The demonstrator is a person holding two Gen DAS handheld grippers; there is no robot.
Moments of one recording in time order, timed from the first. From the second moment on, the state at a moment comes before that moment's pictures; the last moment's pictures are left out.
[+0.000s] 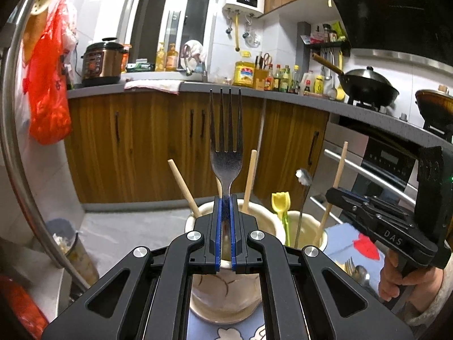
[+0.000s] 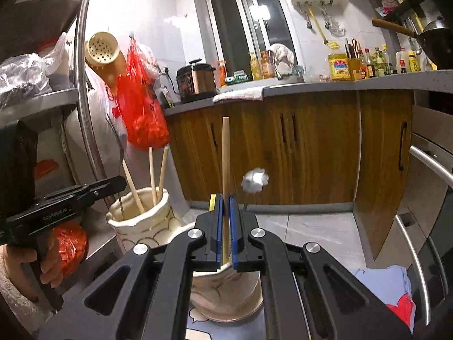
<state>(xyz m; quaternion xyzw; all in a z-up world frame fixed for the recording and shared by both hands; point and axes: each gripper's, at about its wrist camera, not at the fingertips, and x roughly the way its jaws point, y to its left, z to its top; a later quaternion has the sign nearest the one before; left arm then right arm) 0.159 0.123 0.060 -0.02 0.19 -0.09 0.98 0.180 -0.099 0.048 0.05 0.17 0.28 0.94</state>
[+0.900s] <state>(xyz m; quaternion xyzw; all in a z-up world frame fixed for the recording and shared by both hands) 0.173 0.116 0.043 -0.01 0.22 -0.09 0.97 0.208 -0.105 0.036 0.09 0.21 0.28 0.93</state>
